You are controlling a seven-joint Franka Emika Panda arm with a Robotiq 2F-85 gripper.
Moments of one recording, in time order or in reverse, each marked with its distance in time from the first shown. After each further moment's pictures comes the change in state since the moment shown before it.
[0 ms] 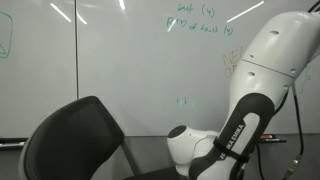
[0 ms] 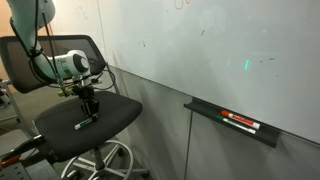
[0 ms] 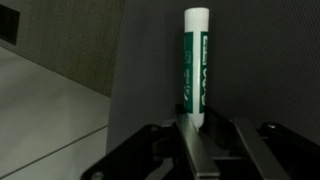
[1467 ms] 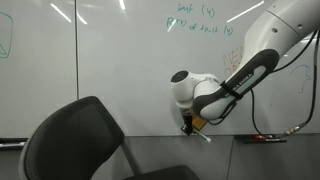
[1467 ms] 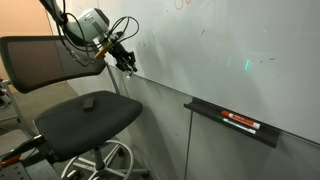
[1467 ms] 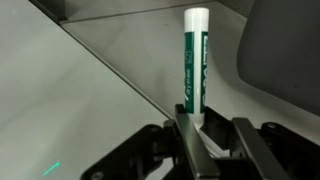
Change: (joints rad) arm -0.189 -0.208 -0.014 0.221 -0.538 -0.145 -0.047
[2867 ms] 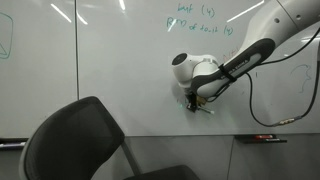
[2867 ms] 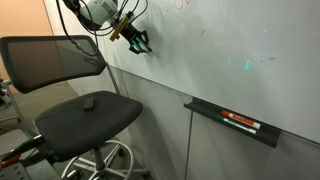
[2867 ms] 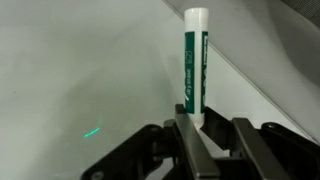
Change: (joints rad) arm -0.128 -0.012 0.083 0.192 -0.134 -0.185 -0.224
